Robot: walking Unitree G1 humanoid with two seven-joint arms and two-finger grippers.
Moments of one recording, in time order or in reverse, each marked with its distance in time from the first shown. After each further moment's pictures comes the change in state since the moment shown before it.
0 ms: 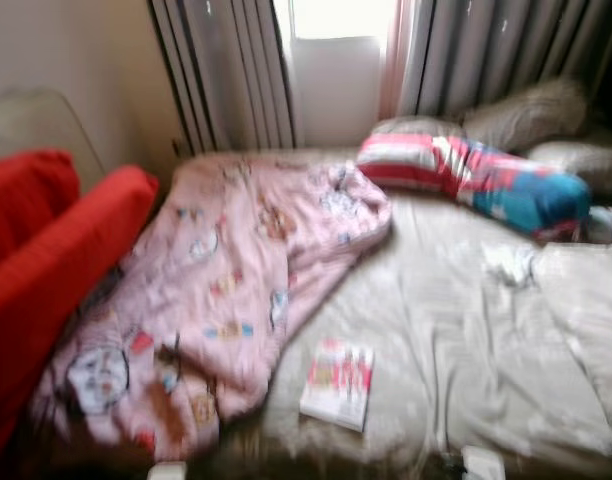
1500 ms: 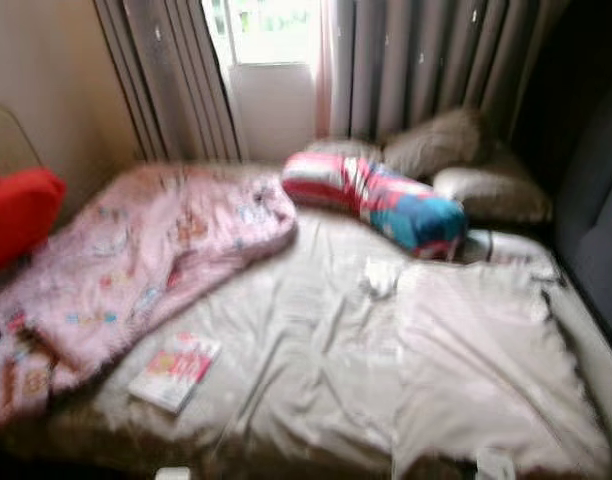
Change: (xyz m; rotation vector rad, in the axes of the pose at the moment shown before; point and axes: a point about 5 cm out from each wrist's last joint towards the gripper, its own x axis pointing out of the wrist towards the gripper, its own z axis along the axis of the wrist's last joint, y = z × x) left arm -0.003 0.005 -0.009 0.015 0.030 0.003; right arm 0.000 -0.001 0.002 -0.001 -0.018 -0.001
